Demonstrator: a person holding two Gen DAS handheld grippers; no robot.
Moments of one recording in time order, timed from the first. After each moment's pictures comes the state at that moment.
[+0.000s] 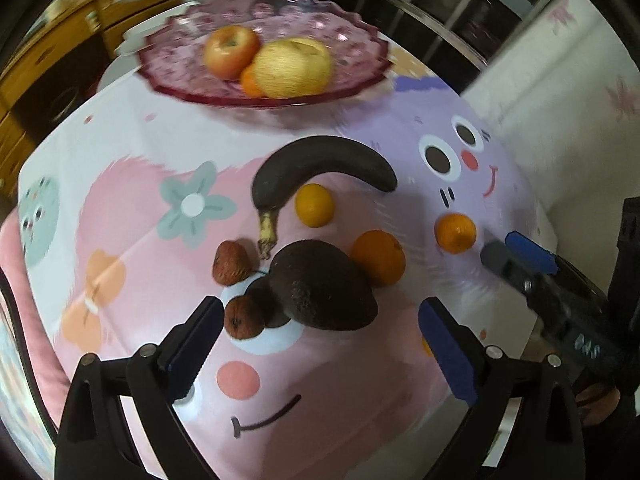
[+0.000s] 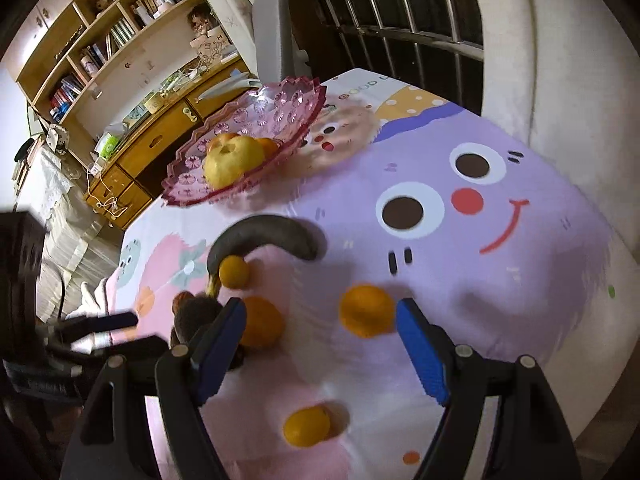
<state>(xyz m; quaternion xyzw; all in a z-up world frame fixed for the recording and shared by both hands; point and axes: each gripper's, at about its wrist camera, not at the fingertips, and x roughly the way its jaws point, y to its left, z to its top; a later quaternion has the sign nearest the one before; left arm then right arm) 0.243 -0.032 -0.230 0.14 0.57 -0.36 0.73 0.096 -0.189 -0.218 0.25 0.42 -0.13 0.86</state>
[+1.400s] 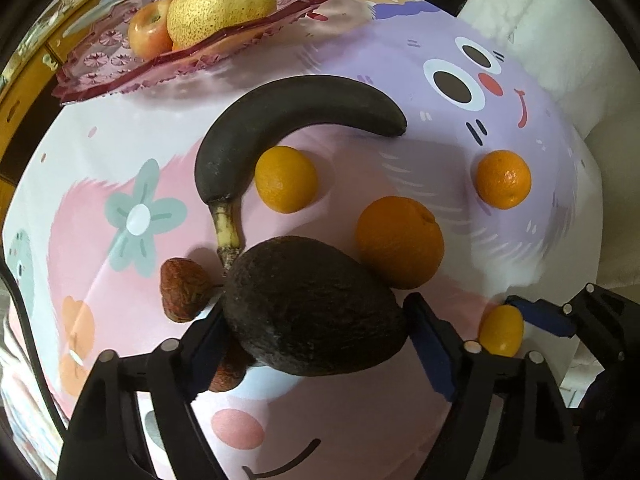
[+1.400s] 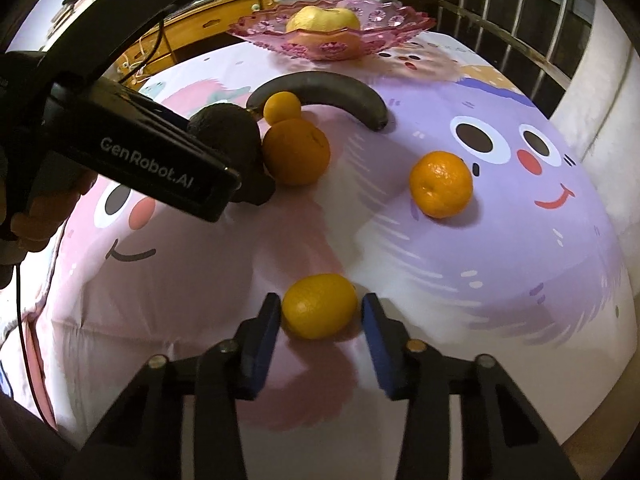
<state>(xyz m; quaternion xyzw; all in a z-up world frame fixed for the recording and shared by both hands) 0.230 -0.088 -0.296 0.25 0.57 -0.35 0.70 0.081 -0.116 -0.275 0.06 0.52 -0.04 0.85</state>
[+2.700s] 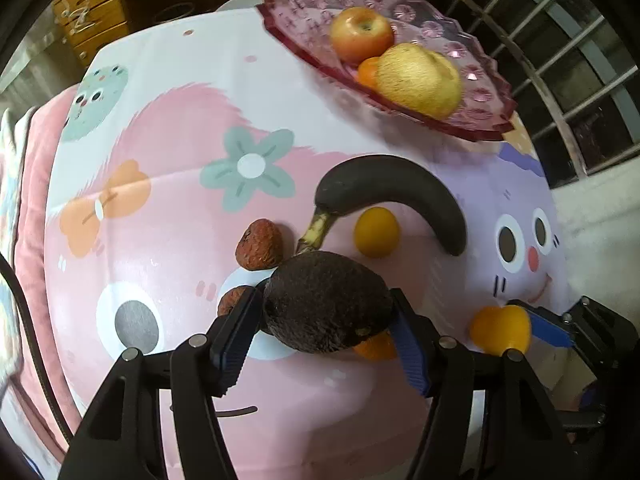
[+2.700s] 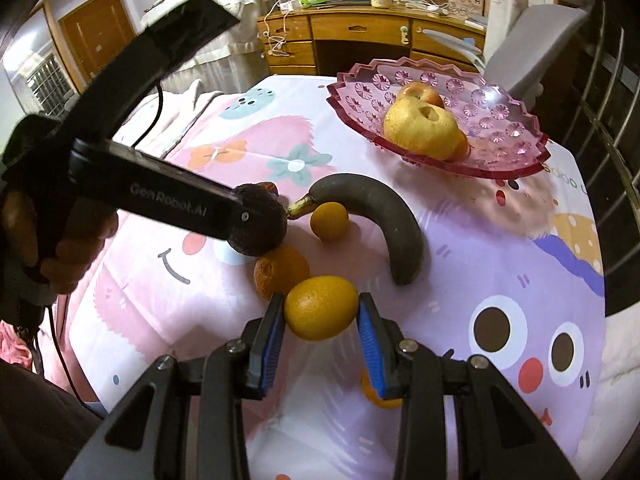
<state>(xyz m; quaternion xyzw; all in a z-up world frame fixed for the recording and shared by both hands) 0.258 -0.032 -0.260 -0.02 0.62 -0.14 0.77 0.164 -0.168 -0.211 -0.06 0.49 0.22 0.84</state>
